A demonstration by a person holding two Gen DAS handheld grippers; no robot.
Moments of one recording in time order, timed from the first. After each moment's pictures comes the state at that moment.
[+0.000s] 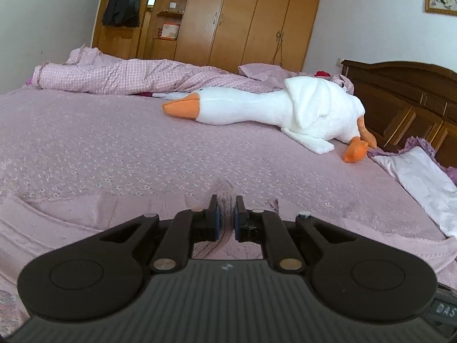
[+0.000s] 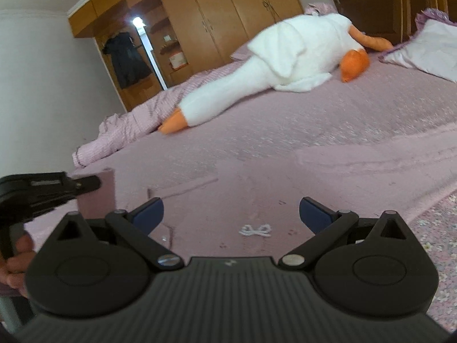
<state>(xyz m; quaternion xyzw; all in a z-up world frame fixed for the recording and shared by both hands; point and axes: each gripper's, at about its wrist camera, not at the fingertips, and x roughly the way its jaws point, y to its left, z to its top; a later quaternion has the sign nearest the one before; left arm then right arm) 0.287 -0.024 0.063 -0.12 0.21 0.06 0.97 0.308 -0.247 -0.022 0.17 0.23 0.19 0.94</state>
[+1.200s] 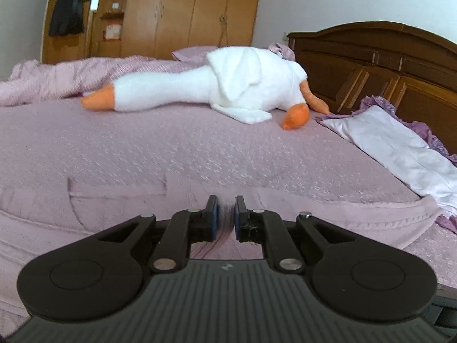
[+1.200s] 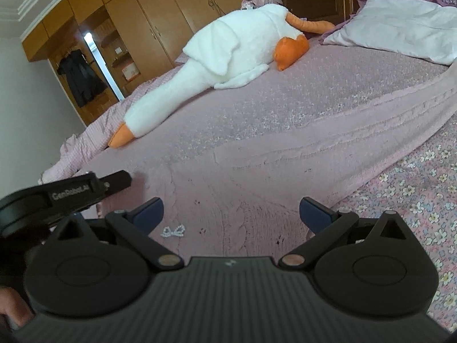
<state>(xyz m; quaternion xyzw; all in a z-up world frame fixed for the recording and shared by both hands) 0.329 -0.164 0.022 -0.07 0.22 -0.04 0.97 0.315 -0.312 -0.050 0.22 0.25 0.10 0.94</state>
